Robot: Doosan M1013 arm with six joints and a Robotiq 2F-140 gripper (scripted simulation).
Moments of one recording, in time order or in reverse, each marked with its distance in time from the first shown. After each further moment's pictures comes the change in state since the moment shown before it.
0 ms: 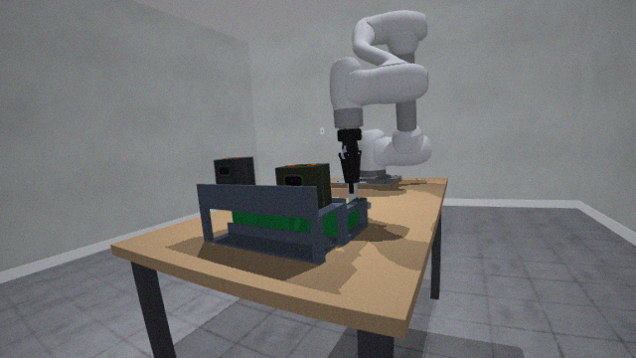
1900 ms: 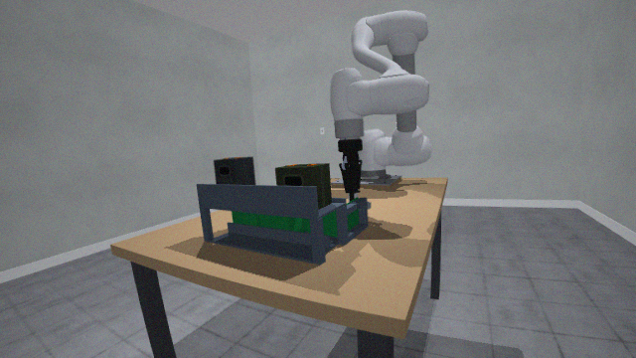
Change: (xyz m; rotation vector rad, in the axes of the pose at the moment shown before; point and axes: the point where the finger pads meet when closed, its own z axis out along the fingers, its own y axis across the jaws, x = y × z) arm 0.000 0.000 0.032 0.000 0.000 0.000
